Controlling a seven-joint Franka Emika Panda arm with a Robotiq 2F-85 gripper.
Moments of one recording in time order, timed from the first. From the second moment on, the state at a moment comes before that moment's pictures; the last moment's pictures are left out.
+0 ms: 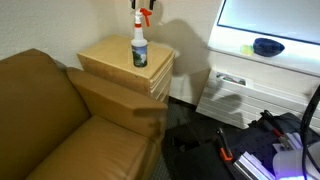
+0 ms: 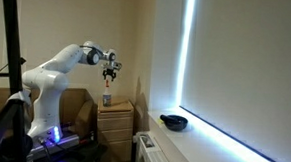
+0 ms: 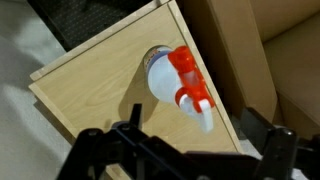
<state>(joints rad) 0.21 0.86 0.15 -0.86 0.01 1.75 0.02</state>
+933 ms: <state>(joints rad) 0.20 0.87 0.15 -0.86 0.06 1.77 -0.08</state>
